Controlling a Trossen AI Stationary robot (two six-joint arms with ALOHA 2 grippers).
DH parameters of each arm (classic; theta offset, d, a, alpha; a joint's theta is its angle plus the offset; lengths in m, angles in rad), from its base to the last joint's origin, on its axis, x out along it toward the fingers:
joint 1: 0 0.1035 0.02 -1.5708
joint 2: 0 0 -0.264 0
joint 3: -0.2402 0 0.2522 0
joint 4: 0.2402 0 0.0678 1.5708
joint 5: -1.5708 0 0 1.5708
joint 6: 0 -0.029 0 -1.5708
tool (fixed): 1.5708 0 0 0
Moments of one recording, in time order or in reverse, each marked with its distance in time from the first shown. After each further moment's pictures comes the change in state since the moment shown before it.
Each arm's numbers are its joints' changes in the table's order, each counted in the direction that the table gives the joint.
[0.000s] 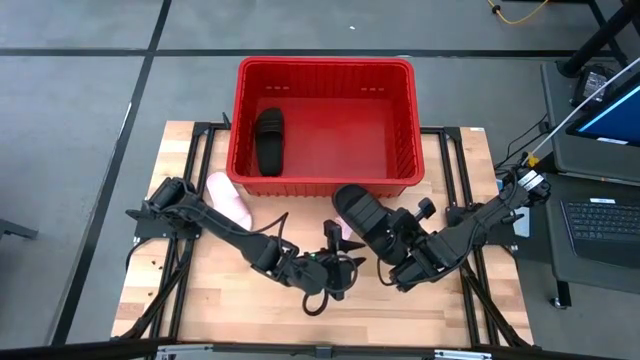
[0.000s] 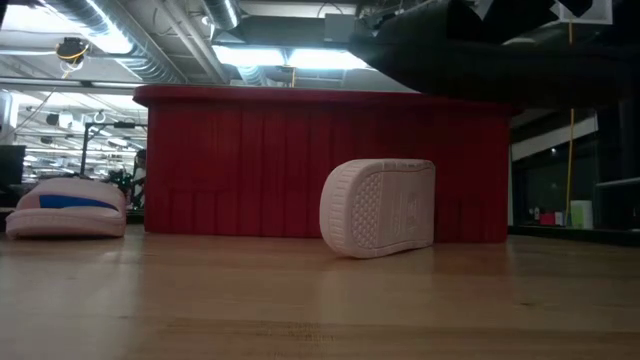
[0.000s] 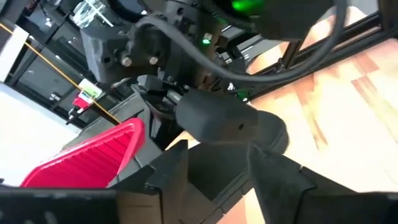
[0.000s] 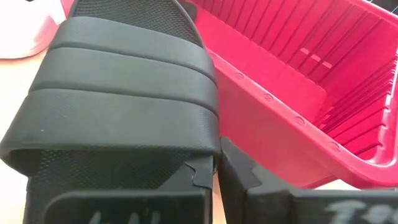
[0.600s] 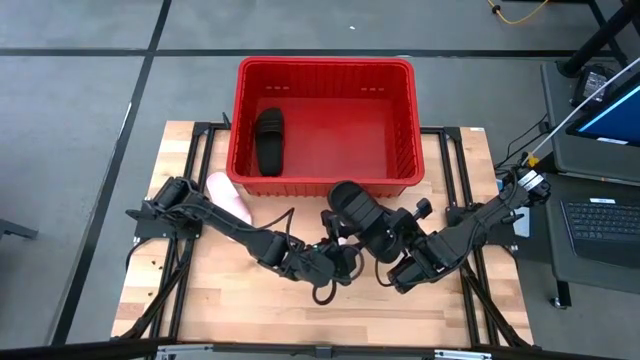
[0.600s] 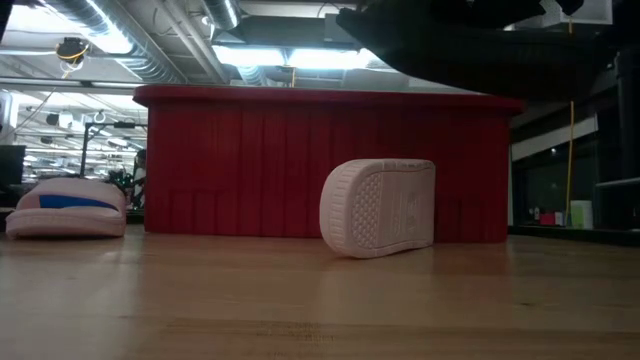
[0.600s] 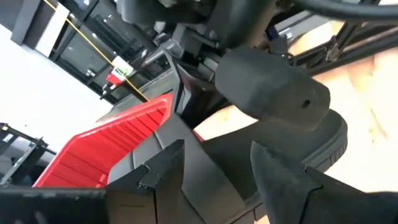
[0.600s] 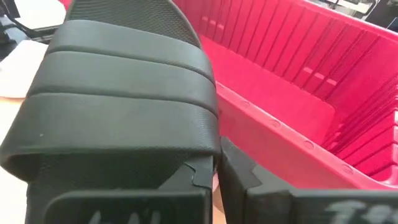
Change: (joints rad) left arm 0.036 0.021 0.001 -0.002 0.127 0.027; right arm 0.000 0.000 0.000 -0.075 -0.101 -0.001
